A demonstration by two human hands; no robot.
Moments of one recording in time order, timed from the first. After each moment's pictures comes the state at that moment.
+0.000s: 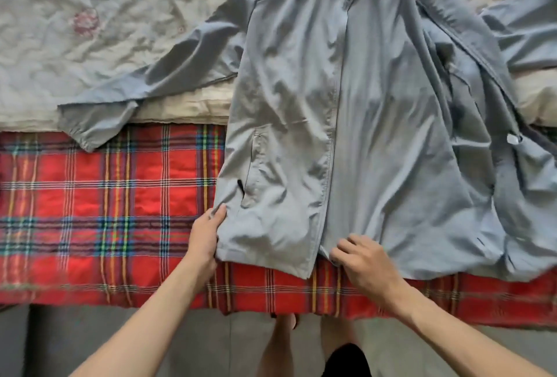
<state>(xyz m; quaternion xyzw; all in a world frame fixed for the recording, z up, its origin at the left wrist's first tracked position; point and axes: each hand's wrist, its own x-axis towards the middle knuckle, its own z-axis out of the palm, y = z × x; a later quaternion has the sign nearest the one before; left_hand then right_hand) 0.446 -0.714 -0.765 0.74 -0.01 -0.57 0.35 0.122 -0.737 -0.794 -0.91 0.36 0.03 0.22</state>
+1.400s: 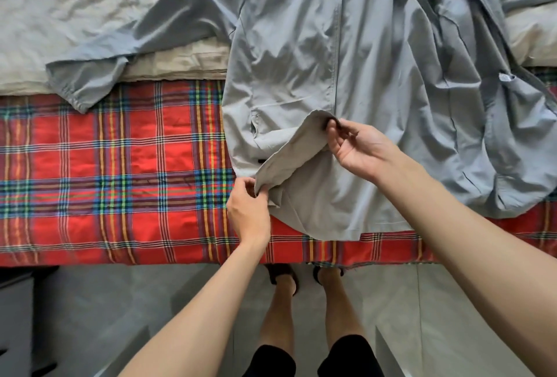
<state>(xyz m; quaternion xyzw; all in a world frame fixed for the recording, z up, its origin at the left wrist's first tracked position) 0.343 -0.669 -0.756 0.88 -0.25 -0.31 0.27 0.189 -0.824 -0.720 0.09 0.51 -0.34 0.79</state>
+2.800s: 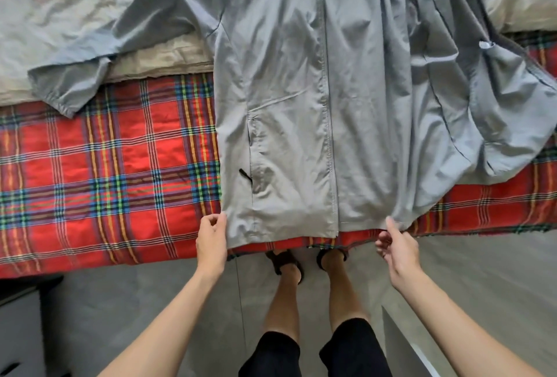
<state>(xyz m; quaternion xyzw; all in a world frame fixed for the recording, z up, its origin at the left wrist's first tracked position) 0.412 -0.577 -0.786 0.86 -0.19 -0.43 0.19 0.074 -0.599 -0.797 0.00 0.82 -0.27 0.51</state>
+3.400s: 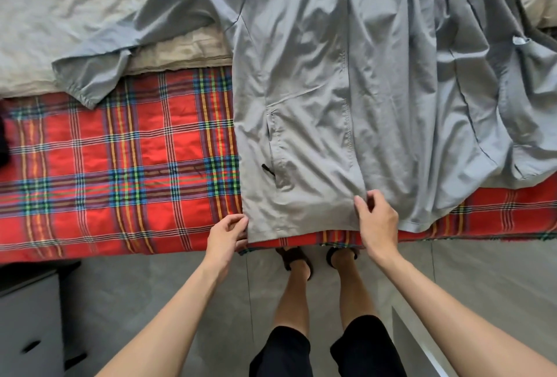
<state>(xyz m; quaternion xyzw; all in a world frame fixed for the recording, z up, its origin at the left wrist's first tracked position) 0.427 -0.567 -0.794 0.78 -0.09 -0.58 0.23 0.143 -0.637 -0.784 -0.43 0.79 -0.13 0.42</state>
